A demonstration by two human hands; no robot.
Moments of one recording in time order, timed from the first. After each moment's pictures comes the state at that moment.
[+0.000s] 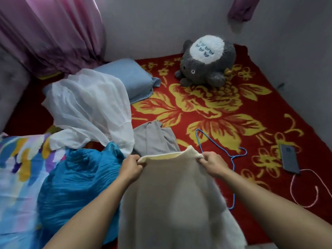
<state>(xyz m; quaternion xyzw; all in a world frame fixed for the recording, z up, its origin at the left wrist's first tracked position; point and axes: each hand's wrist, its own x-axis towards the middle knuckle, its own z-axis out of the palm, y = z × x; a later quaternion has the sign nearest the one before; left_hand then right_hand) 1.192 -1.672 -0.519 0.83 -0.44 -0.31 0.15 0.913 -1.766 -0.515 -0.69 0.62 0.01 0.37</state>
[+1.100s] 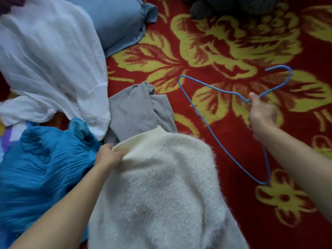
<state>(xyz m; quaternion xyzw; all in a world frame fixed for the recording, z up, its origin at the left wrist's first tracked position) 1.198 -1.759 -0.702 0.93 -0.15 -0.32 0.09 0.855 -1.986 -0.687 -0.36 0.80 -0.26 0.40</state>
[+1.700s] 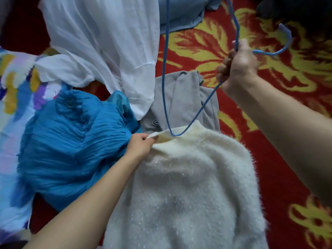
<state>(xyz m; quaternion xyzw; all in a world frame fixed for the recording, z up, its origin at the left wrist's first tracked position) 1.230 -1.715 -0.701 0.85 -0.14 -0.42 0.27 1.121 -1.966 -0.604 -0.28 0.55 -0.37 0.69</state>
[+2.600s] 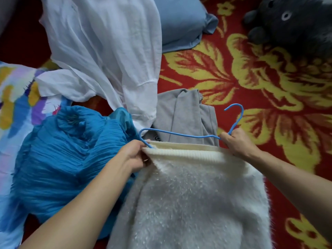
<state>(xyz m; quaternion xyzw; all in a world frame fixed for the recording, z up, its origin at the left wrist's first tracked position) 1.268 -1.738 -0.662 0.65 0.21 -0.59 0.43 1.027 -1.918 -0.685 -0.70 0.57 0.03 0.42</state>
